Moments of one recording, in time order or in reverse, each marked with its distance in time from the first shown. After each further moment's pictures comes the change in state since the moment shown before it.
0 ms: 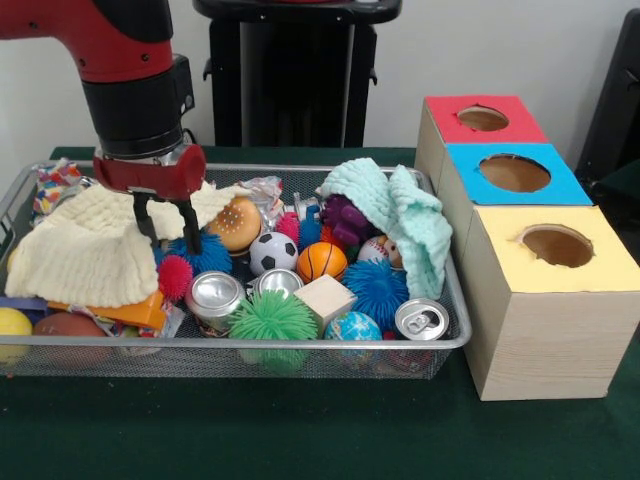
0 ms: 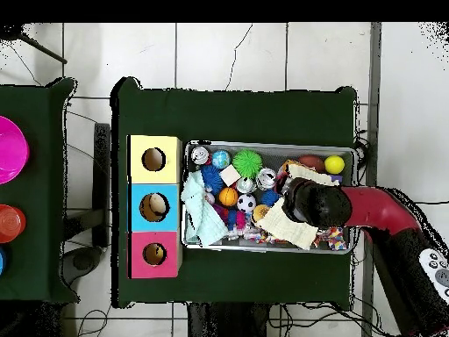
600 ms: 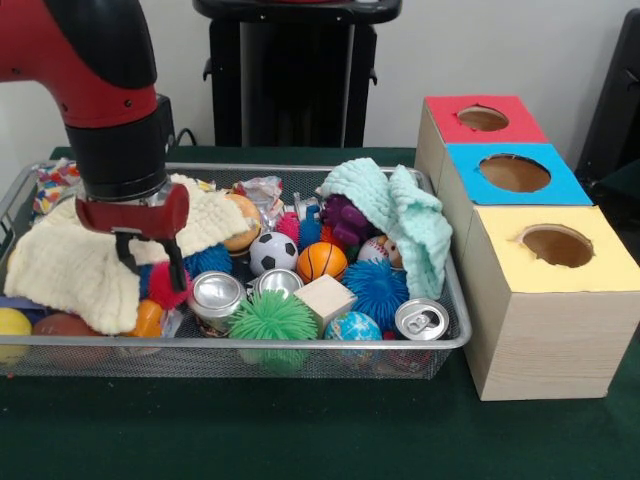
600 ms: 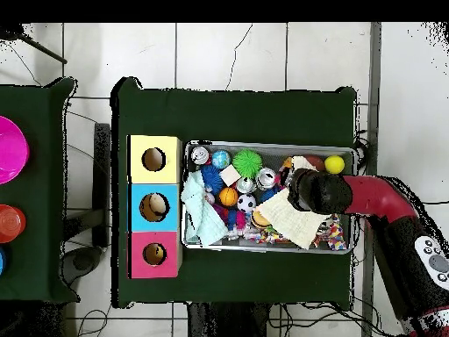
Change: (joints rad) arm 0.000 0.100 0.022 -0.131 -0.055 0.049 -0.117
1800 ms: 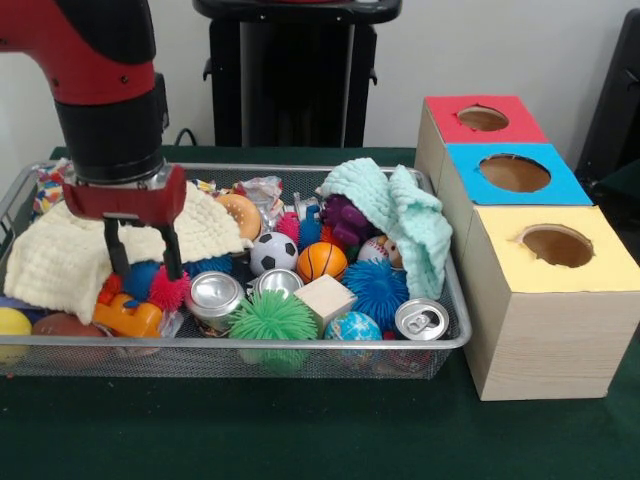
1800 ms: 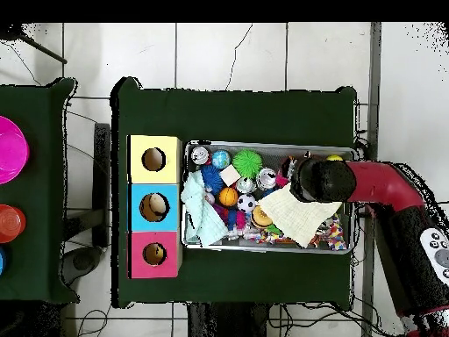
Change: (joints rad) arm 0.043 -0.080 0.012 -0.032 0.032 0.087 -0.091
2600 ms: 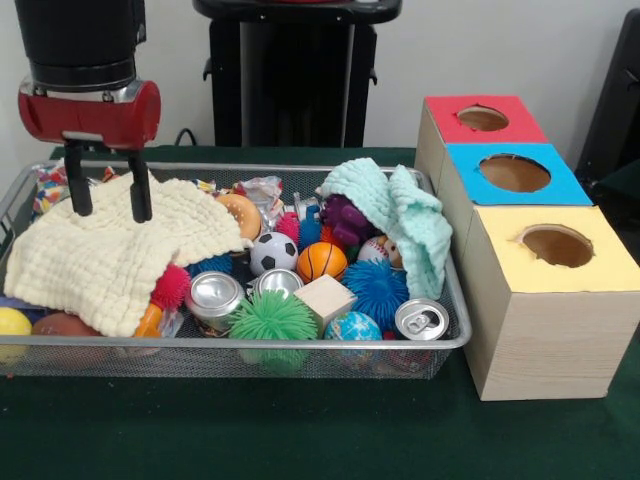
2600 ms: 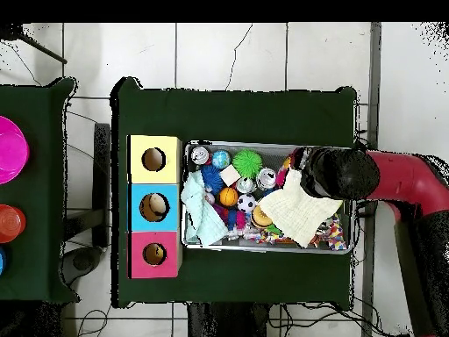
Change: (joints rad) arm 0.008 -0.150 0.000 0.015 0.078 0.061 0.000
